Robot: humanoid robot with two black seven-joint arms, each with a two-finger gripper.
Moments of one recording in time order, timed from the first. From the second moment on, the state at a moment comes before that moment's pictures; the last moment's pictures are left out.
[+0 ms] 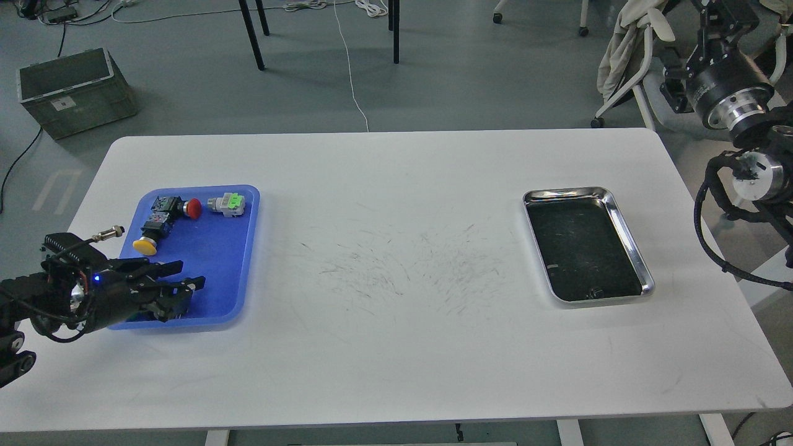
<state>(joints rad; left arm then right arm) -0.61 0.82 -0.20 -0.95 1.80 0.15 -0.49 1.00 -0.60 0.37 0.73 -0.11 0.05 0.40</state>
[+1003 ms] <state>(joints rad) -0.60 0.78 -0.20 -0.90 1.81 0.15 -0.49 1.00 -0.61 0.37 0.73 -0.11 0.05 0.40</state>
